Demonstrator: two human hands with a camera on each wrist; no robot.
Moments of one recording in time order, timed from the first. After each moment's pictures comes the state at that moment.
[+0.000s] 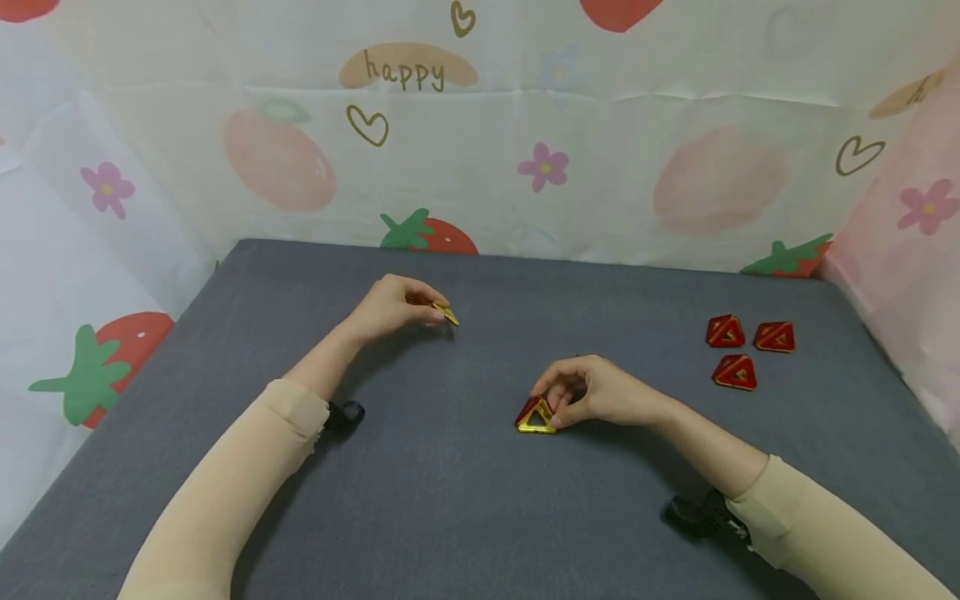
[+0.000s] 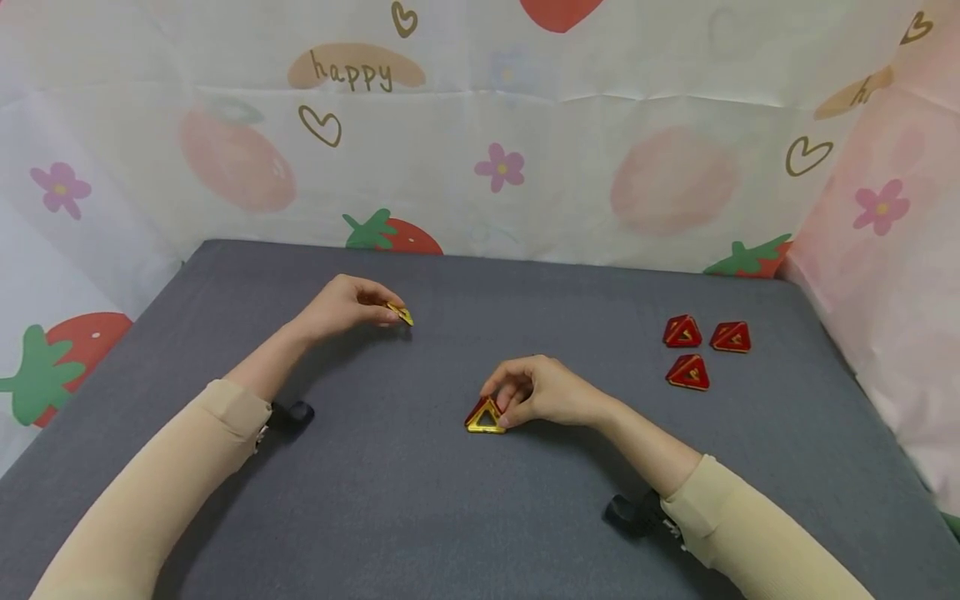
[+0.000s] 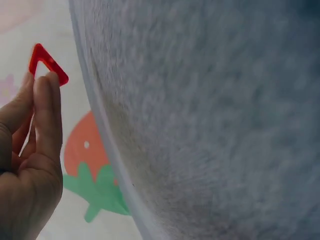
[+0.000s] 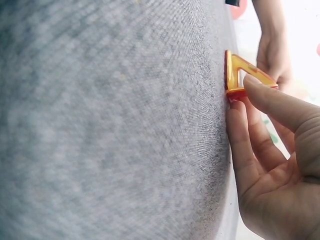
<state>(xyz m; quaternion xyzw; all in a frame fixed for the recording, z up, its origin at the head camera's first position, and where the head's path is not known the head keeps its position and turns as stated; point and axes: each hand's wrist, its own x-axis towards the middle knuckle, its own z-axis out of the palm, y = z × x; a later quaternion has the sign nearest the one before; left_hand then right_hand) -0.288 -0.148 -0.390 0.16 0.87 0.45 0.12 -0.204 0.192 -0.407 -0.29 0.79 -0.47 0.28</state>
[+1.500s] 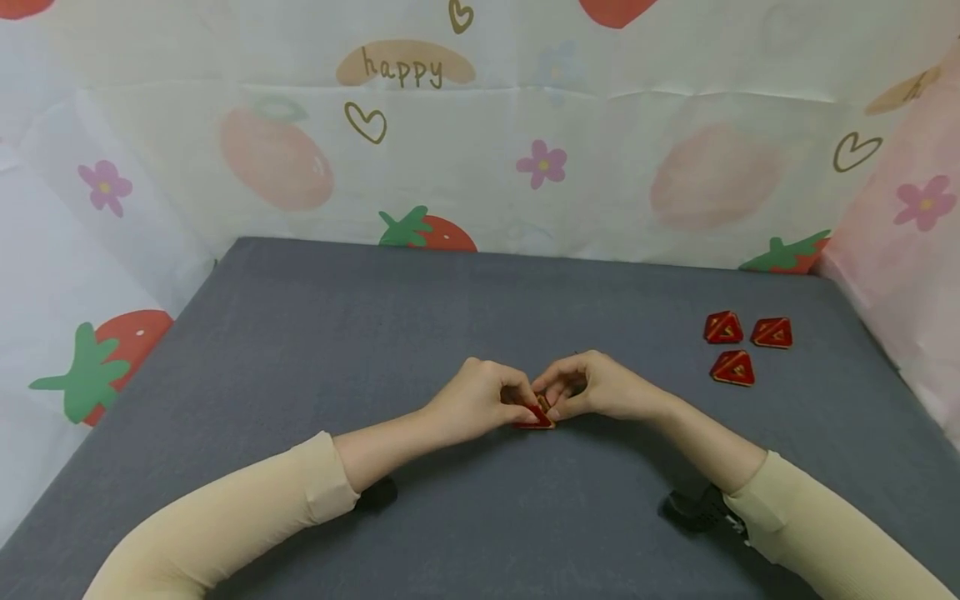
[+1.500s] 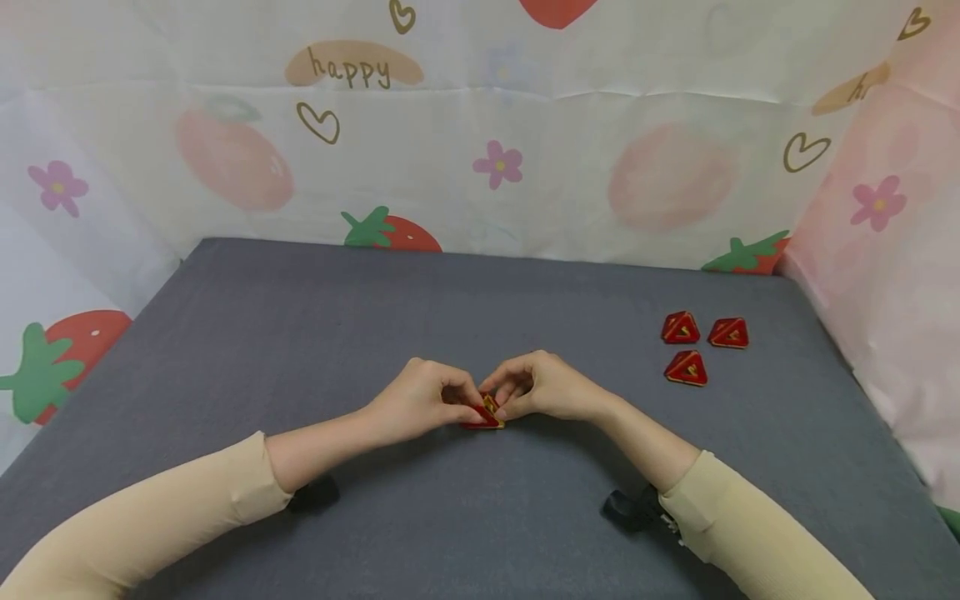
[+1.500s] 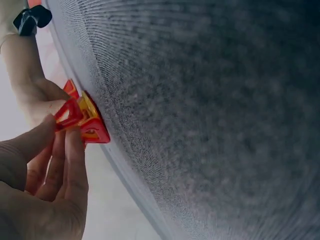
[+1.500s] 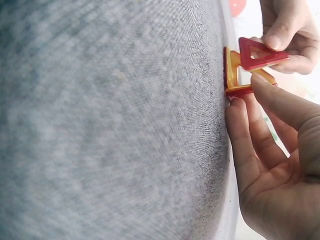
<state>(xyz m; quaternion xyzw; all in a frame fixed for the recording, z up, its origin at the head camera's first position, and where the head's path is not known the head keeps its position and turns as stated) -0.174 -0.042 -0.396 0.32 0.86 0.38 0.08 -0.204 0.192 -0.407 -0.29 0.78 -0.48 0.27</state>
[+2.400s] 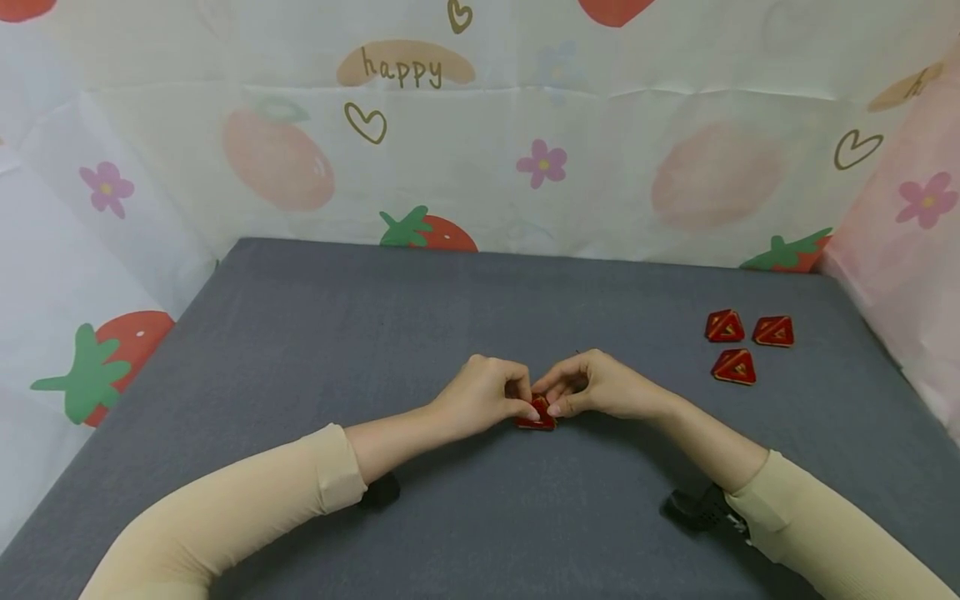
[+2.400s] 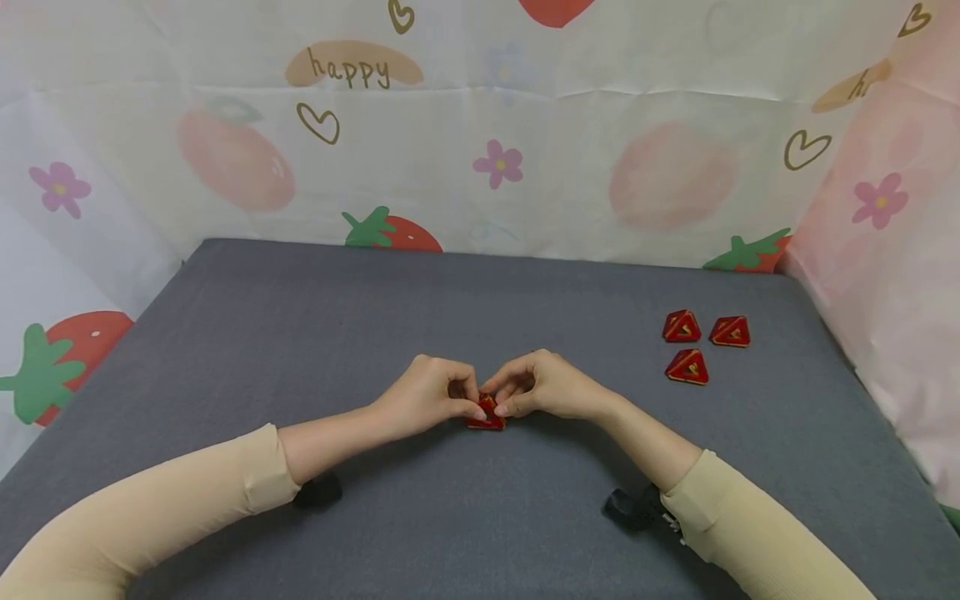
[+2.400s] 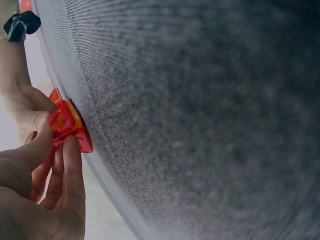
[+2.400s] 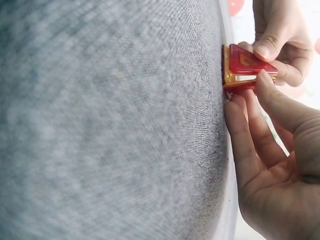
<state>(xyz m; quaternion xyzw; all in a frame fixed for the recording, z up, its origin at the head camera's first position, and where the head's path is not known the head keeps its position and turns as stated) -0.182 -0.036 -0.402 0.33 0.87 0.36 0.04 -0.205 0.193 -0.409 -0.27 0.79 -0.48 0.29</state>
